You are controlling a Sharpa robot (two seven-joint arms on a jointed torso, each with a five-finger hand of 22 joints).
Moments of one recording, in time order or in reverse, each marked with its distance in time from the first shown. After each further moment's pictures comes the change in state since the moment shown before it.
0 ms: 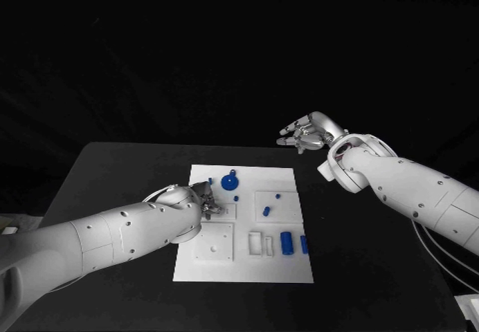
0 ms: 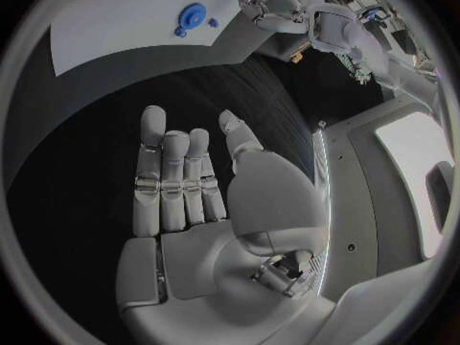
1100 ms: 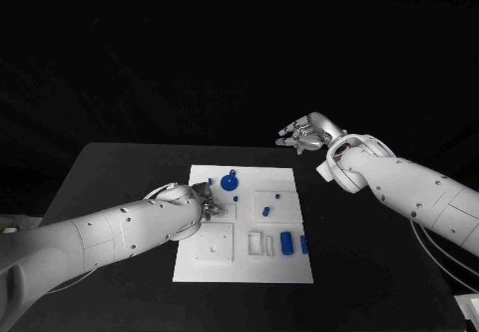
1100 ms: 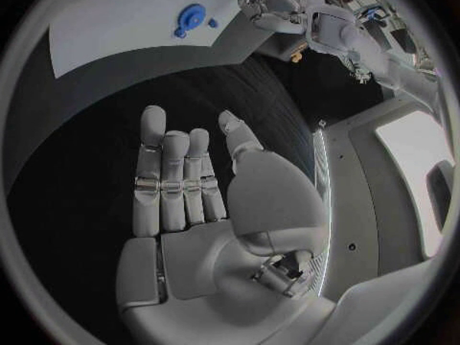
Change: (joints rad) left arm 0.004 0.014 0.008 -0.030 0.049 0.055 0.000; left_hand -0.026 0.014 -0.005 -0.009 0.011 0.019 -0.001 -0.042 0.105 0.002 0.002 0.005 -0.005 0.007 0.007 -0.004 0.013 0.047 -0.007 0.043 0.015 0.000; right arm 0.000 0.006 0.000 -0.007 0.002 0.004 0.000; right_hand 0.000 0.000 0.003 0.003 0.018 0.001 -0.001 0.000 0.000 0.000 0.000 0.000 -0.001 0.000 0.000 0.000 -0.003 0.000 0.004 0.004 -0.010 0.010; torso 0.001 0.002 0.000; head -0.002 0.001
